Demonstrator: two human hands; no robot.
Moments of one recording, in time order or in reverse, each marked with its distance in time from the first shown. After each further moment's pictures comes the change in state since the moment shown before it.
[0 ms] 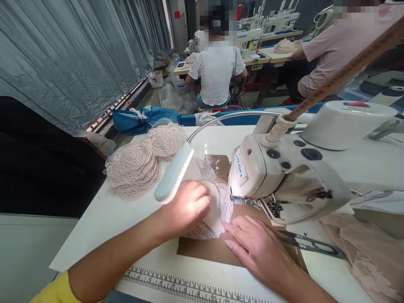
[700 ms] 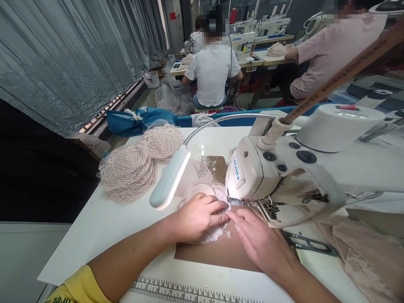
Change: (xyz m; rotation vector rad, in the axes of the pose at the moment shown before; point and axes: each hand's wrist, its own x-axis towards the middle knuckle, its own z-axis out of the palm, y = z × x) left_hand 0.010 0.002 0.049 -0.072 -0.156 0.277; right_hand 0.004 0.014 -0.002 -0.213 0.157 0.058
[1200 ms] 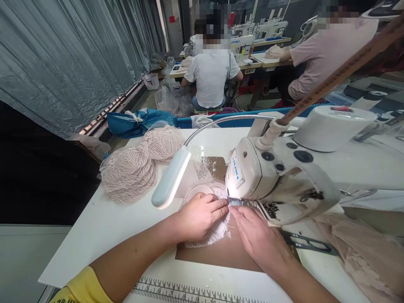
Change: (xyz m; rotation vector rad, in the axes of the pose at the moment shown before) left_hand 0.005 0.002 -0.002 0.019 -0.066 -0.061; right_hand -0.001 0.003 0.014 -0.189 0.070 -0.011
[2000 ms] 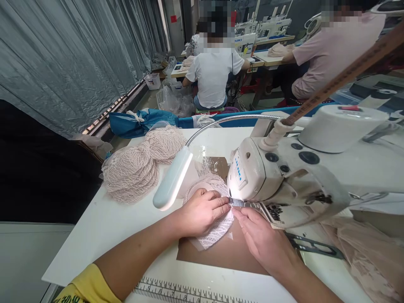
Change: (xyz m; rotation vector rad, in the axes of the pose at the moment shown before) left_hand 0.004 -0.008 0.005 0.000 0.128 0.011; right_hand -0.004 0.005 -0.001 0.073 -0.014 0.016
